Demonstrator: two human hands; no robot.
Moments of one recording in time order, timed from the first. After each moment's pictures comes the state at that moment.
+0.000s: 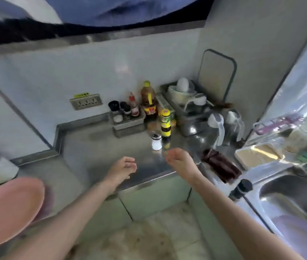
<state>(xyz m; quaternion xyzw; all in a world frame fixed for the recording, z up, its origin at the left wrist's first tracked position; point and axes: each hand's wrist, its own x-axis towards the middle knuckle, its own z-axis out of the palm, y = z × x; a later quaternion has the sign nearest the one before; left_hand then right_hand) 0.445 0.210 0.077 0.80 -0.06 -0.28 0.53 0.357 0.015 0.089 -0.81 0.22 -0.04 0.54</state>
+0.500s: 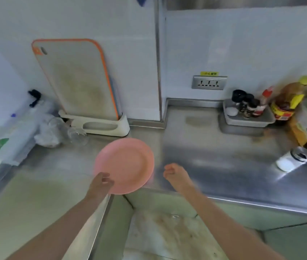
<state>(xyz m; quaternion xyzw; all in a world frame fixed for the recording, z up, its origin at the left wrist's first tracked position) 0.476 0.635 -0.004 0.80 0.32 -0.11 0.50 0.515 0.385 -0.008 -0.82 0.10 0.22 0.51</state>
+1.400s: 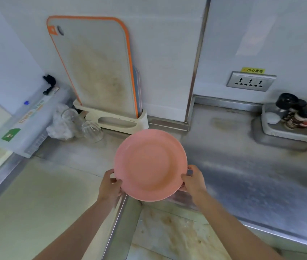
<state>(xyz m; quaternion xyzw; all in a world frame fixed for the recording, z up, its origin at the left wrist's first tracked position) 0.515 0.659 -0.036 0.71 0.41 -0.05 0.58 0.571 0.425 -0.038 -0.75 0.22 0.21 0.59</state>
